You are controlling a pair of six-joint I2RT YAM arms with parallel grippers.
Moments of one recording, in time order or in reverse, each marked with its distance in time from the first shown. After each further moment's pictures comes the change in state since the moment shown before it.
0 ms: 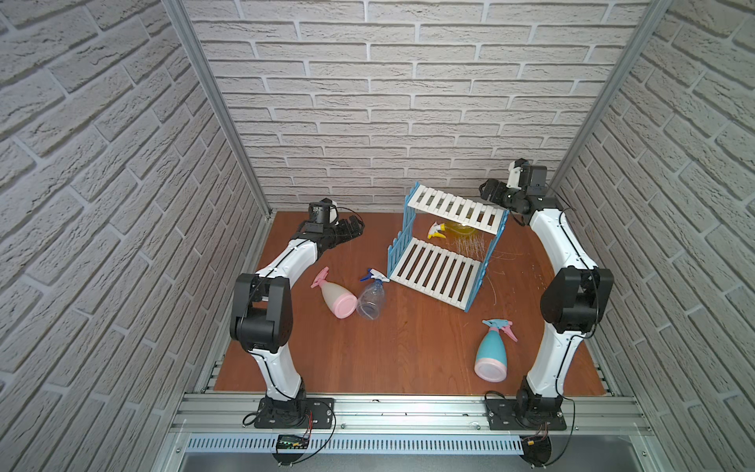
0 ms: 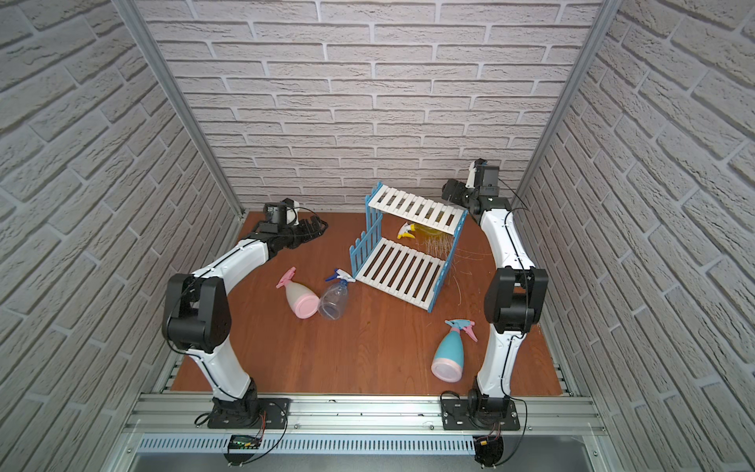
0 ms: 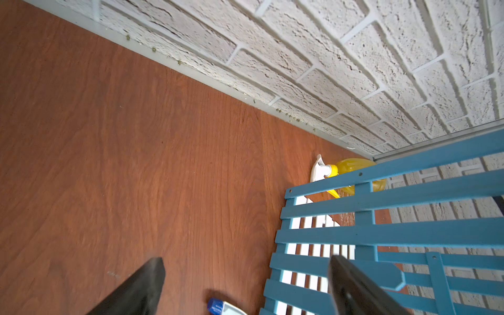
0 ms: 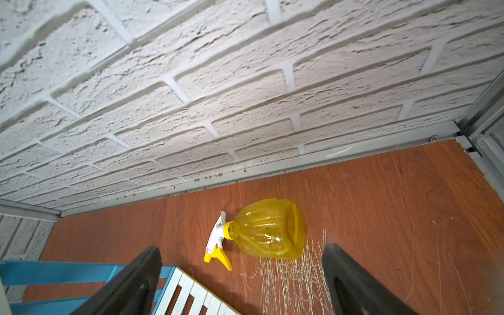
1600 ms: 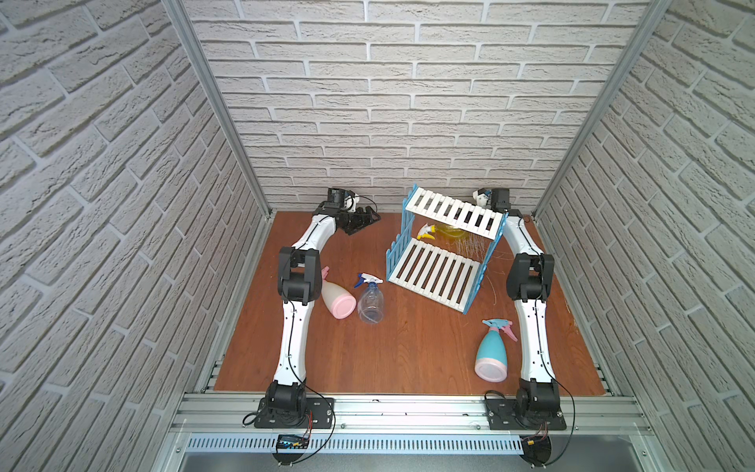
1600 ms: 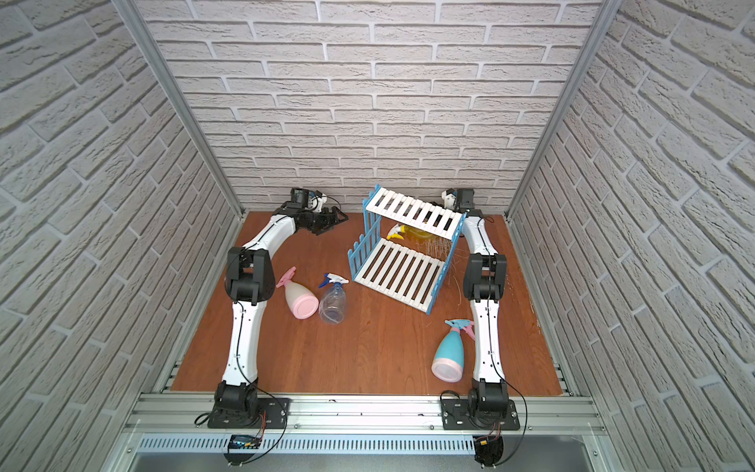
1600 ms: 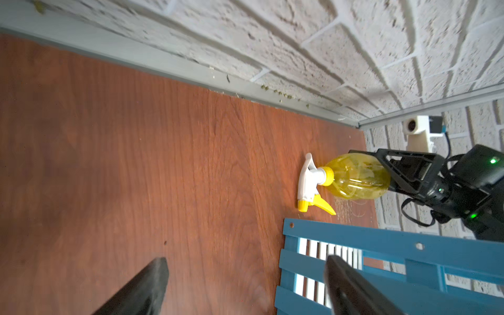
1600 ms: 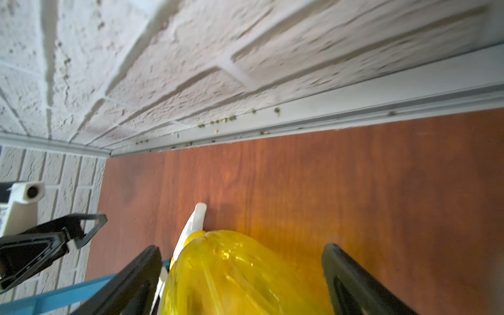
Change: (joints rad) left arm -0.024 0.706 0.890 -0.371 0.300 0.094; right arm 0.016 0.663 0.526 -0.135 -0.474 0.038
